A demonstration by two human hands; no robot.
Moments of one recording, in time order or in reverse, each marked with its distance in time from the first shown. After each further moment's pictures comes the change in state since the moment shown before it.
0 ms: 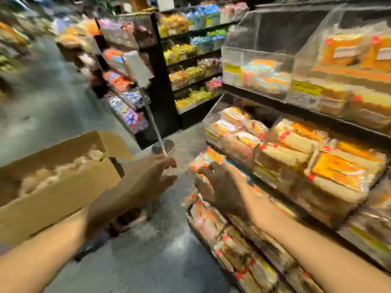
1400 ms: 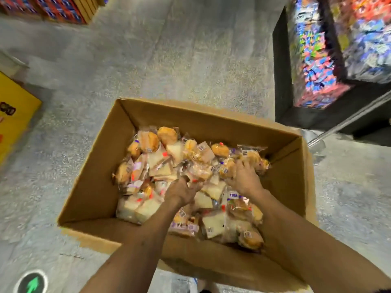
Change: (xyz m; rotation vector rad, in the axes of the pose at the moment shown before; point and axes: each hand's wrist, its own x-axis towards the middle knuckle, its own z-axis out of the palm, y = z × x) left_hand -0.059 -0.888 0.259 -0.811 -0.318 -1.573; right_hand 0.813 -0.395 0.584 -0.065 -0.775 -0.106
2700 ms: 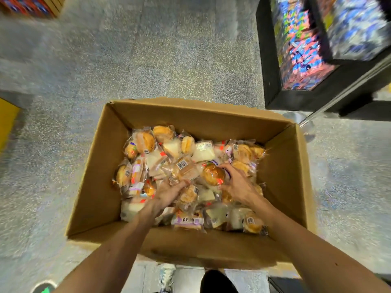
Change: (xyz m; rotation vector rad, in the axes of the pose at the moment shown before) left_hand -0.002 -0.046 -0.033 -0.582 -0.144 -0.026; right_hand -0.034 -0.012 0.027 0.405 -0.015 -0.056
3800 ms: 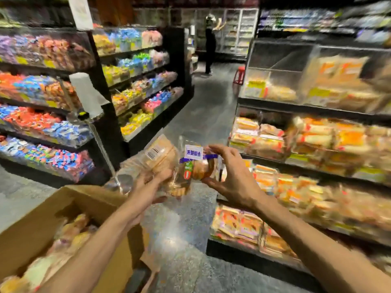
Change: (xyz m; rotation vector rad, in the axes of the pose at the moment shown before) left_hand -0.470 -0.002 0.216 0.294 -1.087 0.753; right_hand -0.659 -0.009 0.013 -0.049 1.417 0.218
